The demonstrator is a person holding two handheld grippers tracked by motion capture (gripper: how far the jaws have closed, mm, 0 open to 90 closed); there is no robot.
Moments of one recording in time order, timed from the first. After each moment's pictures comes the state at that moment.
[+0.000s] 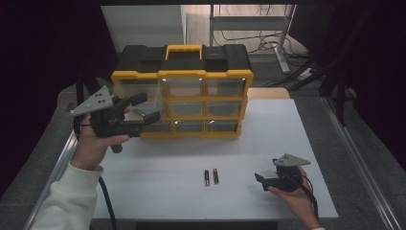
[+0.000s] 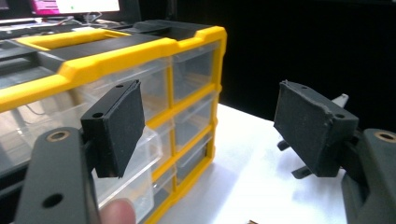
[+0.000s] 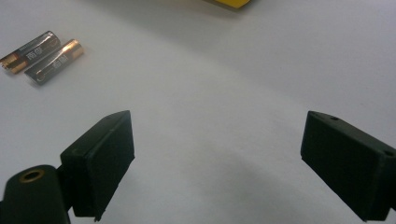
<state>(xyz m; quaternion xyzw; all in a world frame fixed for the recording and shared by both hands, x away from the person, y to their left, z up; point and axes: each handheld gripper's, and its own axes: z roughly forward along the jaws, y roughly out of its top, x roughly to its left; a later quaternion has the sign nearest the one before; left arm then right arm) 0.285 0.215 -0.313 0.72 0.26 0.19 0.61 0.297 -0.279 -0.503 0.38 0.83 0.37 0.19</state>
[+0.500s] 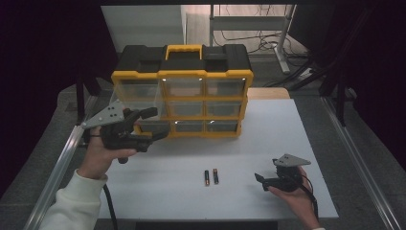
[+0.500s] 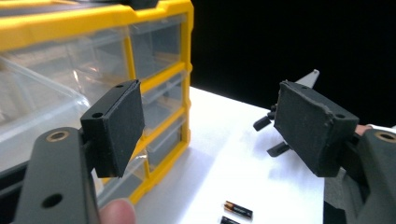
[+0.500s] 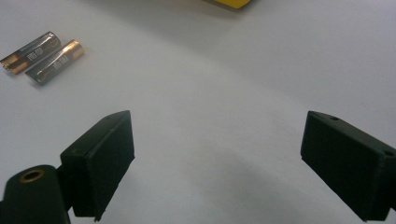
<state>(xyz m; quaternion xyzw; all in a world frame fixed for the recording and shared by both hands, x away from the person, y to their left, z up) 0.275 0.199 -0.337 0.75 0.23 0.16 0.60 0.297 -0.279 -0.503 0.38 0.82 0.38 0.19</state>
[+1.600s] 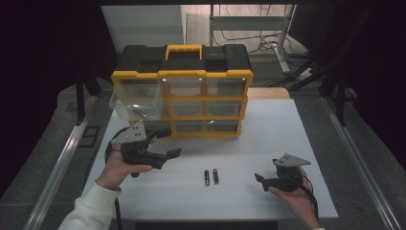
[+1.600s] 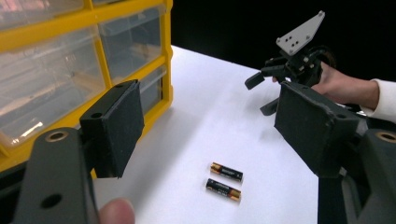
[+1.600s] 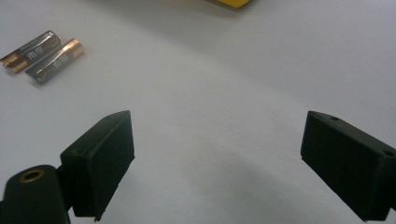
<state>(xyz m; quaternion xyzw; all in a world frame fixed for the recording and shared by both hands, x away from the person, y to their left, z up) 0.280 0.174 -0.398 0.78 0.23 0.12 0.56 0.296 -0.279 -0.504 0.38 0.82 0.38 0.19</state>
